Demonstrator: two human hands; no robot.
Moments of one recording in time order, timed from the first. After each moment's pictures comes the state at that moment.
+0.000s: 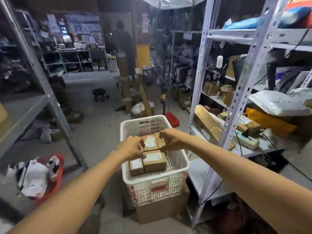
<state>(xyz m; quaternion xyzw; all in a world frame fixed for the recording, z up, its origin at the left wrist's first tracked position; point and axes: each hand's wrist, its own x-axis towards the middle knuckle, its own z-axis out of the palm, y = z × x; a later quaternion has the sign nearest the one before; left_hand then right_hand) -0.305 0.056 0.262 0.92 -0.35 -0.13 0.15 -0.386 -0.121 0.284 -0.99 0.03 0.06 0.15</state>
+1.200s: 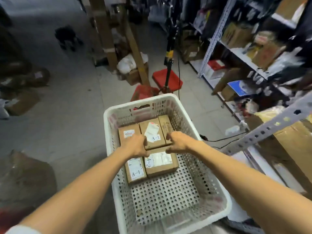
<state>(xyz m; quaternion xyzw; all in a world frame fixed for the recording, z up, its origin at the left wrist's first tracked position) 0.068 -0.120 0.060 0.87 -0.37 -0.31 0.04 -0.034 -0.281 0.074 -0.93 0.16 0.25 0.22</state>
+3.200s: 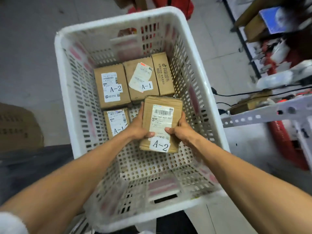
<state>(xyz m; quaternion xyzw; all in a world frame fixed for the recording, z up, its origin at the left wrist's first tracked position) 0.005 -0.165 -0.142 0.76 -0.12 -0.53 0.36 -0.100 -0.303 -0.132 -0.57 0.47 0.16 0.65</state>
